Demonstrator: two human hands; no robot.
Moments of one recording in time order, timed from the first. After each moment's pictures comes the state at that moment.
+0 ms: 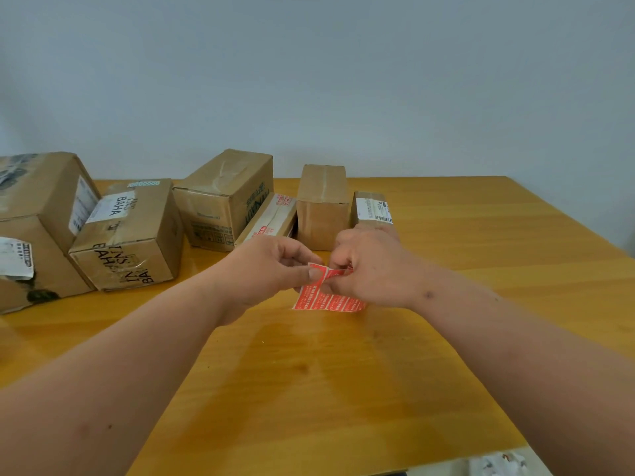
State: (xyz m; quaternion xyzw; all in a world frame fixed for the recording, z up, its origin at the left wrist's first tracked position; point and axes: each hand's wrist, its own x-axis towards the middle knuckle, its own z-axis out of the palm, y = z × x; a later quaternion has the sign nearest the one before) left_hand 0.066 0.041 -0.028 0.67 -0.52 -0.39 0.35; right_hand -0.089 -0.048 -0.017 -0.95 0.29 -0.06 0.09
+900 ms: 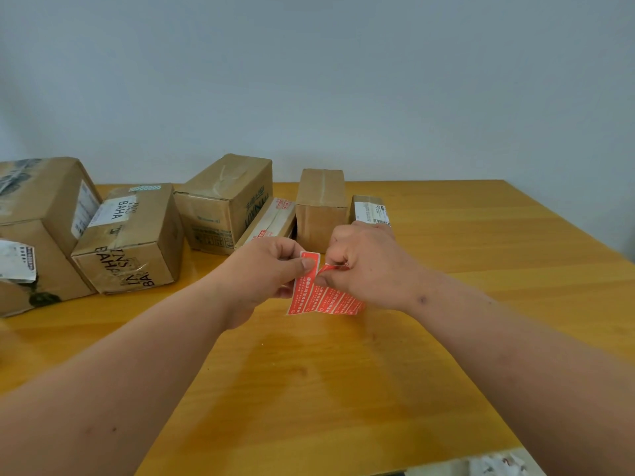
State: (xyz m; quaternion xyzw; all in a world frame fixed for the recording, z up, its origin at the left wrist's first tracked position) left_hand 0.064 0.038 -0.035 0.67 -0.46 -0.41 0.41; right_hand -0.087 -0.045 -0.018 -0.95 0.27 -0.11 0.08
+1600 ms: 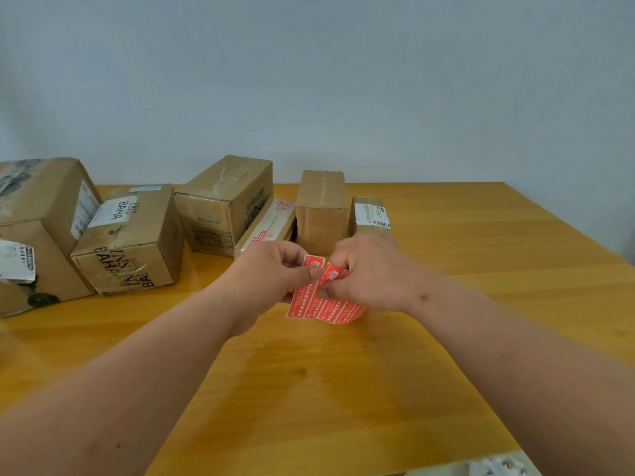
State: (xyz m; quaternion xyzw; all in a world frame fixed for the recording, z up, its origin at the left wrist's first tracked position) left_hand 0.058 0.039 -0.037 0.67 -0.45 -0.40 0.42; right_hand -0.087 -0.041 -0.013 -0.93 0.33 -0.03 0.14
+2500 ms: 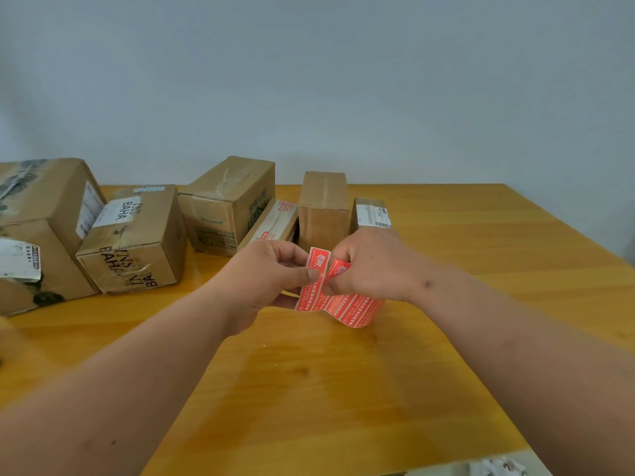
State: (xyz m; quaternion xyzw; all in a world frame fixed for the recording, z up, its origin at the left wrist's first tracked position) left_hand 0.058 0.048 -0.028 0.64 -0.43 -0.44 0.45; right_hand -0.086 -0.042 -0.002 -0.91 0.35 -0.03 0.21
